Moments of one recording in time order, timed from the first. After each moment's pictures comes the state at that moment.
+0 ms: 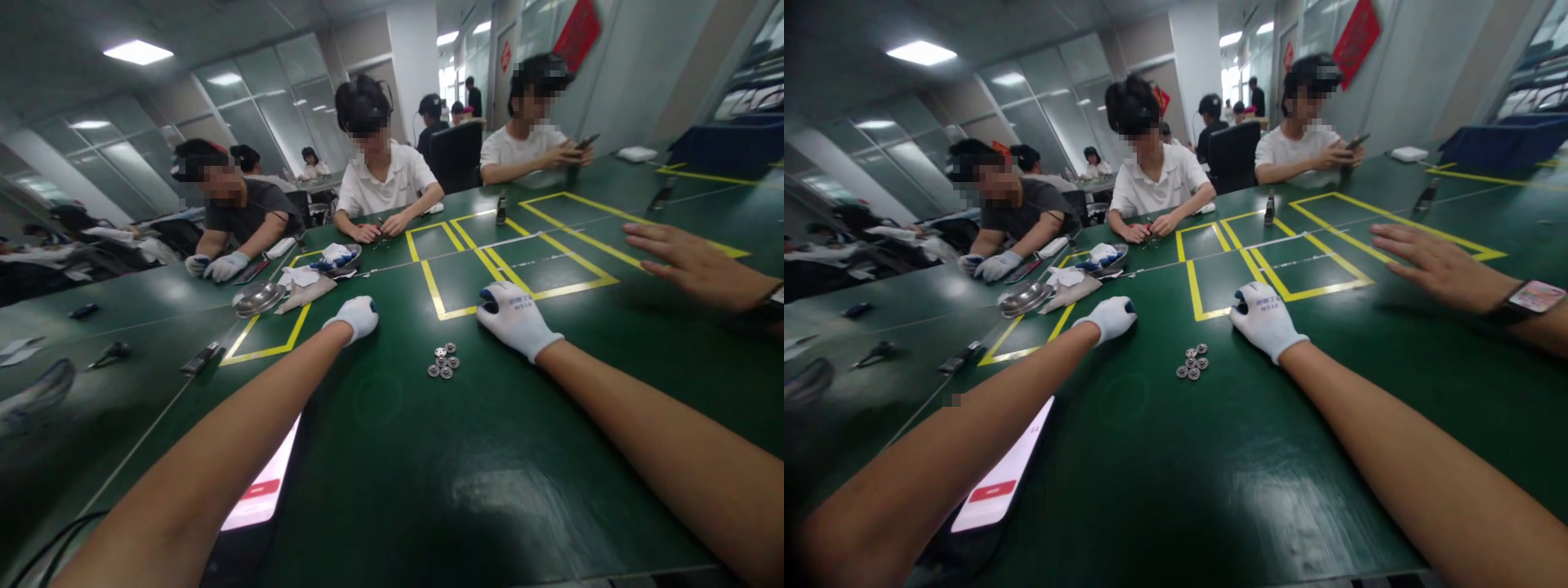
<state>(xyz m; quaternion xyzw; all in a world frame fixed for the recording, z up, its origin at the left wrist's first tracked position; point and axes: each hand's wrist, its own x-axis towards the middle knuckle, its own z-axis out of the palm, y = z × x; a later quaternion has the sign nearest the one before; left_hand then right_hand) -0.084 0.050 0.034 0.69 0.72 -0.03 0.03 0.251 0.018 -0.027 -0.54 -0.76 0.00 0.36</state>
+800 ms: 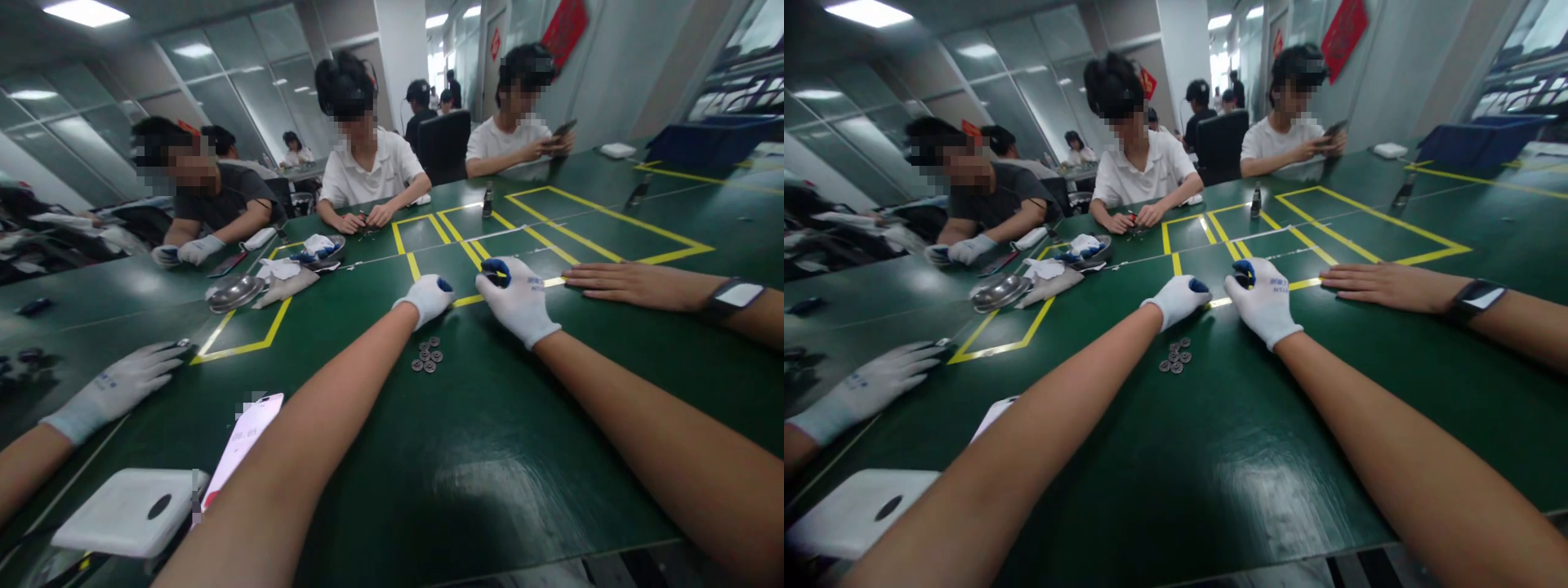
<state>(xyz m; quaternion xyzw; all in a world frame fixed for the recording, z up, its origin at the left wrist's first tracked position) 0.083 0.054 0.027 0.75 0.60 0.14 0.22 0.263 0.012 0.000 -0.57 -0.64 0.03 0.52</state>
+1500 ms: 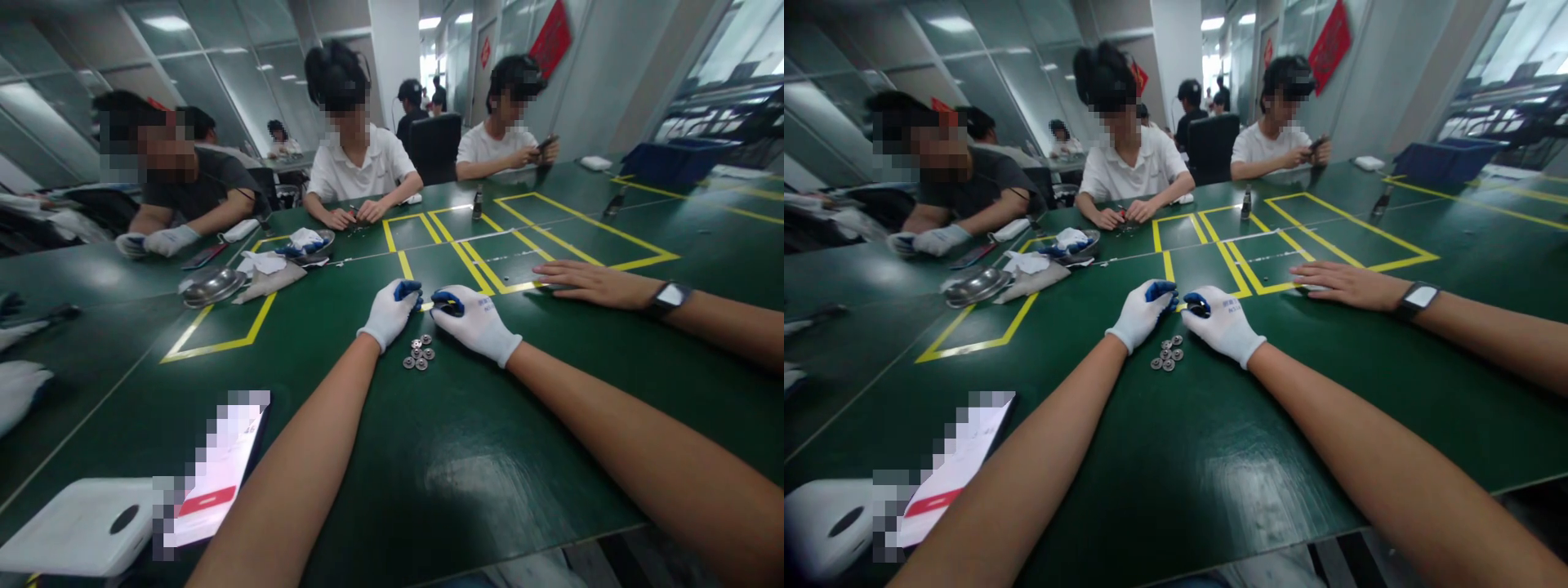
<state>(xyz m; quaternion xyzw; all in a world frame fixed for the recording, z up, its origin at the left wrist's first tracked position) 0.030 0.039 -0.026 0.60 0.44 0.50 0.45 0.222 -0.018 -0.006 -0.45 -0.77 0.14 0.43</state>
